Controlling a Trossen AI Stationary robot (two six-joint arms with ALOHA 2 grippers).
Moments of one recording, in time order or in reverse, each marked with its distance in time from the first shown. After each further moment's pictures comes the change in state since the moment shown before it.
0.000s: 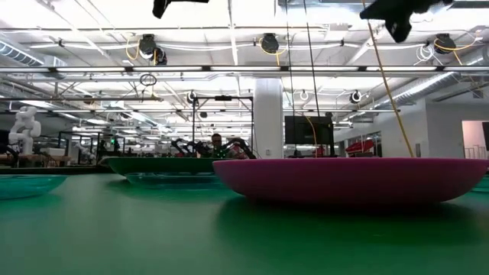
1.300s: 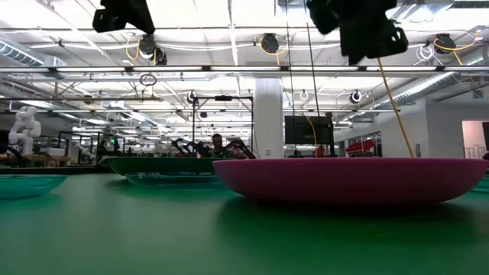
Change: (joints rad) left arm -0.251 0.007 0.000 -0.598 0.024 -0.526; right arm 0.241 0.879 0.465 -0.421 -0.221 0.757
